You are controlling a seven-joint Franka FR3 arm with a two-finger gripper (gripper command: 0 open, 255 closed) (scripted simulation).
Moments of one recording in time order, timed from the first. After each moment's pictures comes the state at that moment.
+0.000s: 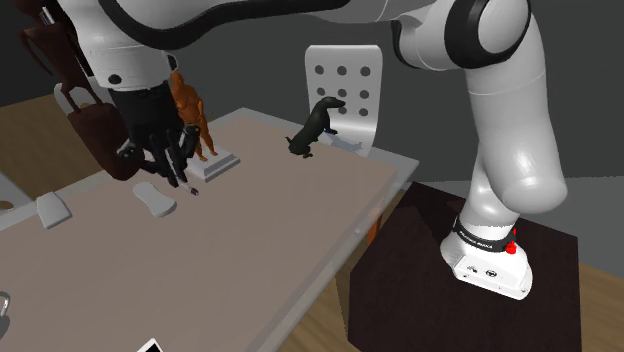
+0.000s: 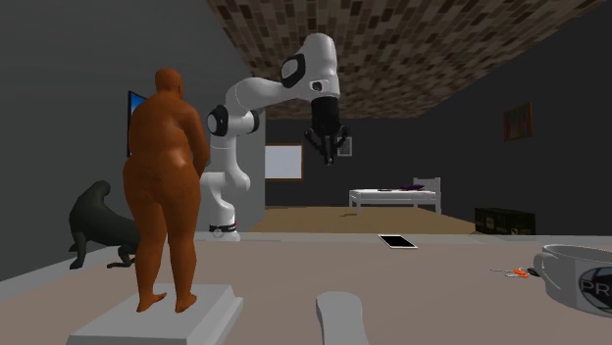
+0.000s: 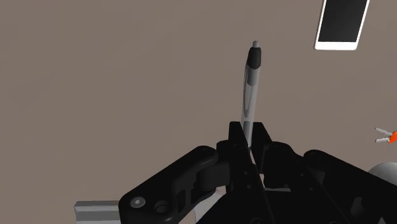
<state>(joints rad) 0.36 0.43 0.55 -1.20 -0.17 1.63 0.89</state>
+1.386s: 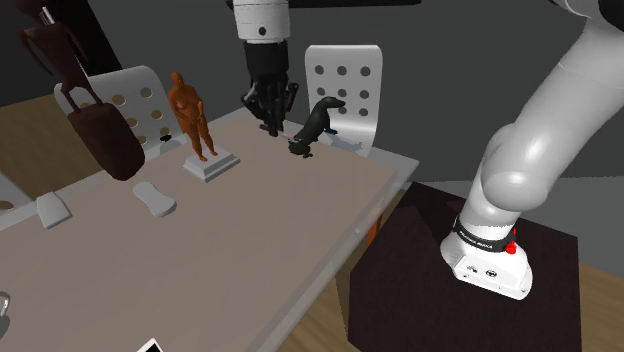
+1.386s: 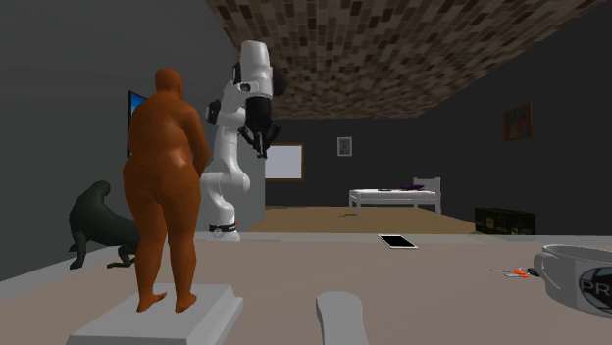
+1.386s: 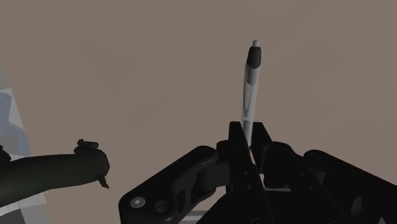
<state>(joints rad) 0.08 -0.23 0.42 -1.89 0.16 1.72 0.49</state>
